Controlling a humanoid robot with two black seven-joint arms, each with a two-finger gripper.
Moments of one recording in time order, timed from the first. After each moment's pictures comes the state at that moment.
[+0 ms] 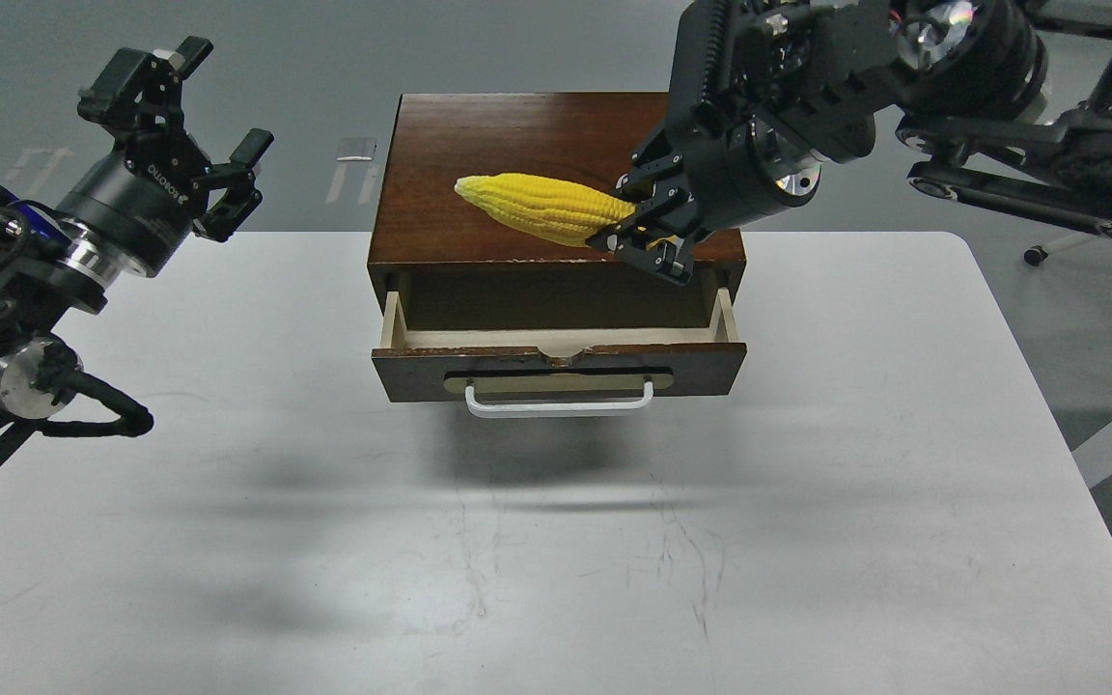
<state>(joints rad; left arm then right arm) -0.65 0.71 -0.70 -1.19 0.29 -0.19 -0.49 1.86 -0.42 -0.44 1.27 -1.79 0.17 0.49</state>
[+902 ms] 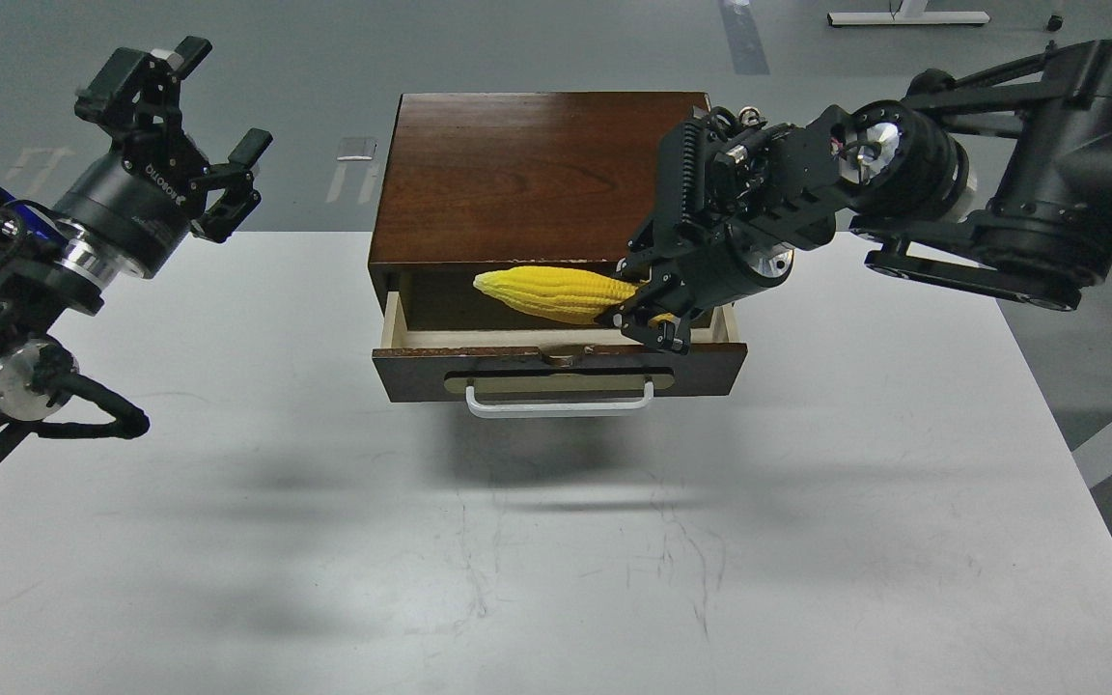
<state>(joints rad) -0.65 0.72 -0.70 -1.20 0.29 -0.19 -0.49 1.71 -0.33 -0.49 1.18 -1.82 0.12 0.49</state>
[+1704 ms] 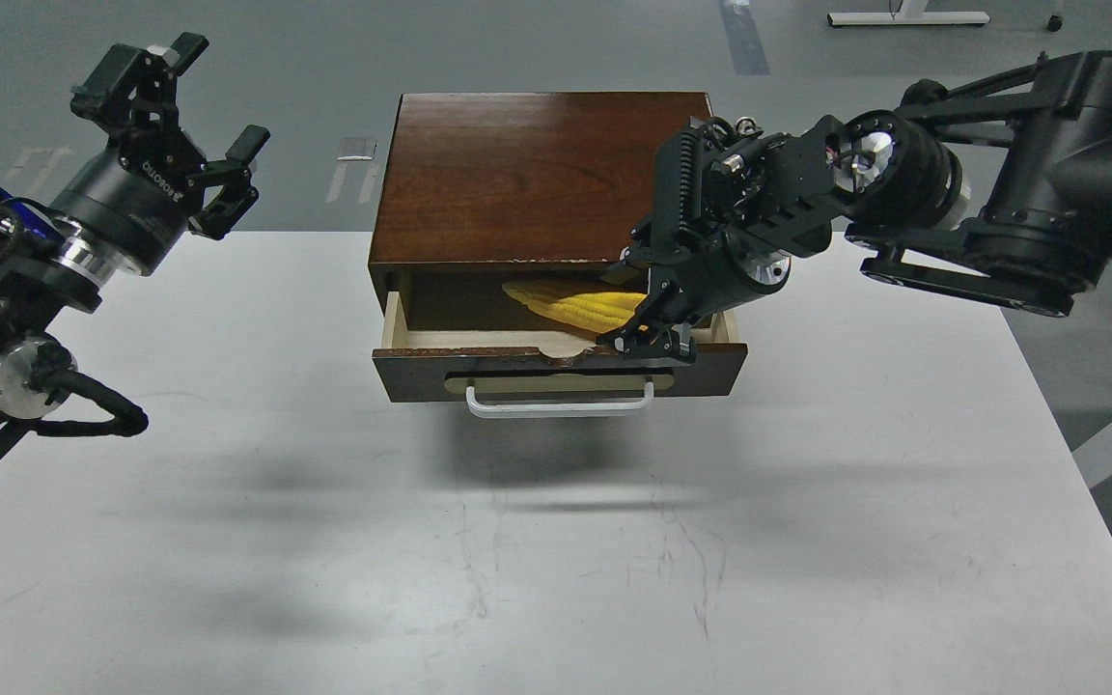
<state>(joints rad) -0.65 0.72 -0.71 -1.20 0.28 -0.19 -0.49 1.70 -0.33 -0.49 1.17 -1.82 0.12 0.49</state>
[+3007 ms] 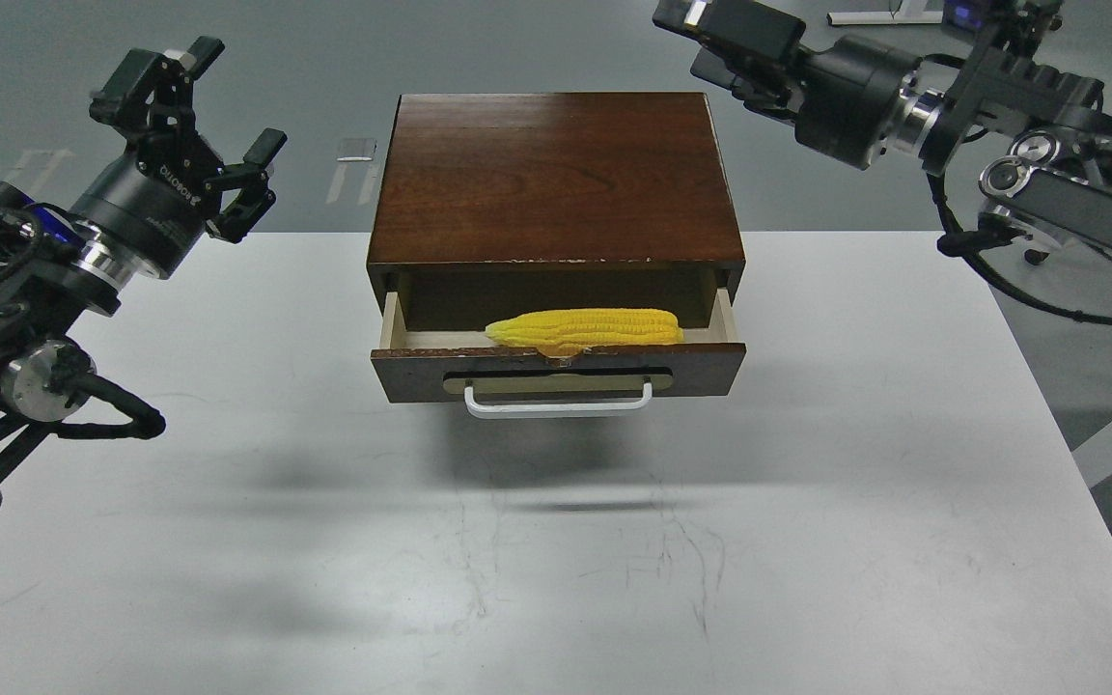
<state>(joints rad) -0.64 0.68 -0.72 -1.20 0.29 -0.20 -0.49 1.28 -0.59 0.06 1.08 -0.58 0.11 0.49</state>
